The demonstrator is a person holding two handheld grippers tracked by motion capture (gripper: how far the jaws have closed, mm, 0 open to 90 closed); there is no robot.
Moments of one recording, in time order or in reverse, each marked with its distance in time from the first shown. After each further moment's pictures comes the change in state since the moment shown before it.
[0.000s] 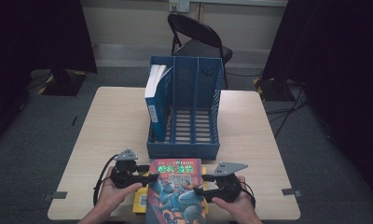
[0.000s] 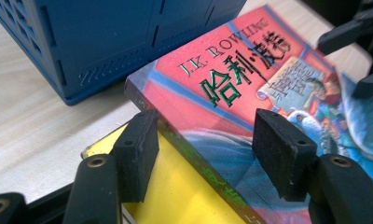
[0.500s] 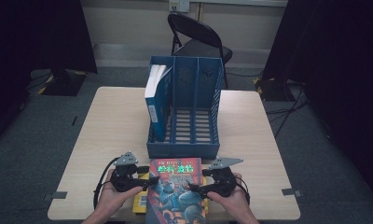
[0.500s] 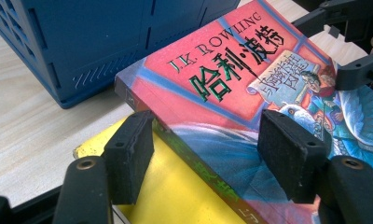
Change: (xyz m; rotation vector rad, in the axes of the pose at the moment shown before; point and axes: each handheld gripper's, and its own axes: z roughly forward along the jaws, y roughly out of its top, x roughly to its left) left arm -0.006 -0.006 0.001 -0.026 0.011 0.034; right arm -0.008 0.007 0.017 0.005 -0.019 0.103
